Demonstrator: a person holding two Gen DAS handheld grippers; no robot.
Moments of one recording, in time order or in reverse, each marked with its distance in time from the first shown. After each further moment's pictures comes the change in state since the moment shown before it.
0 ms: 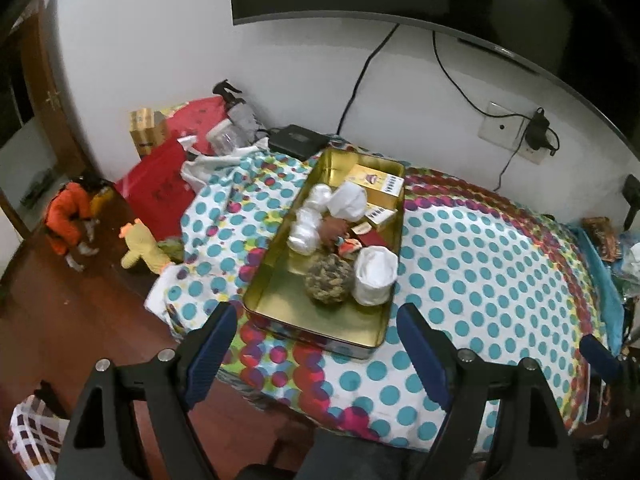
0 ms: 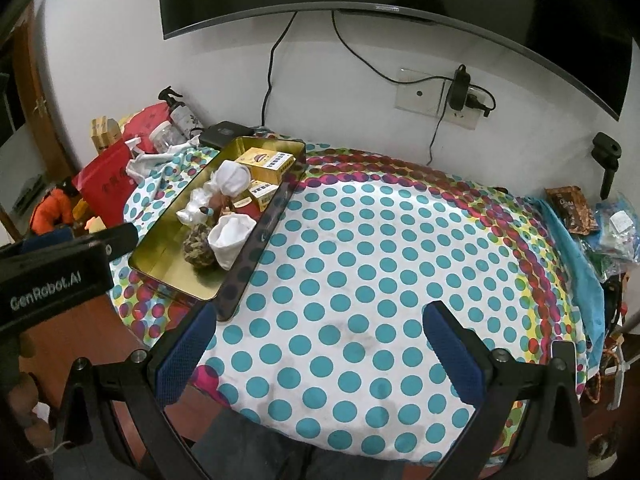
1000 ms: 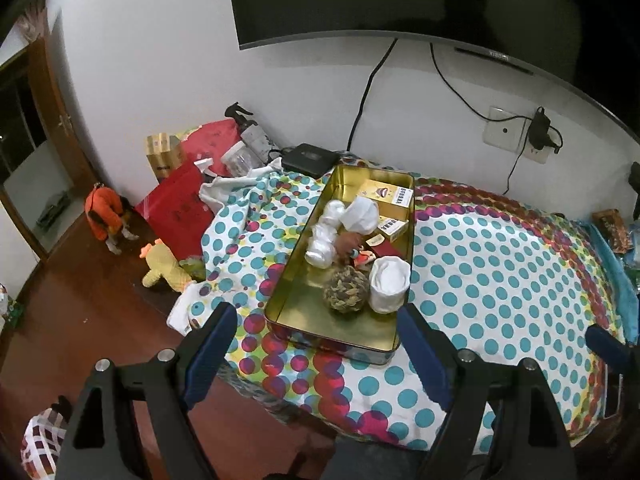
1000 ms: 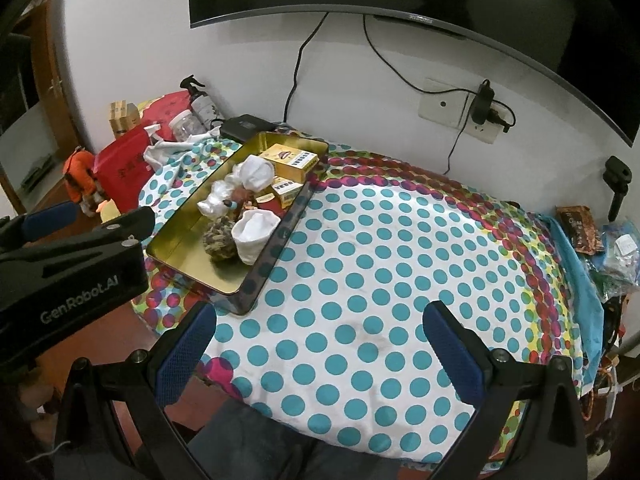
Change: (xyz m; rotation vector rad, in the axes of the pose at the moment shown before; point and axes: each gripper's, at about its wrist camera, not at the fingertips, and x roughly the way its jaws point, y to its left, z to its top) left arm -0.016 0.000 -0.004 0.042 -0.056 0.051; right arm -0.008 0.019 0.003 -0.075 0.009 0.027
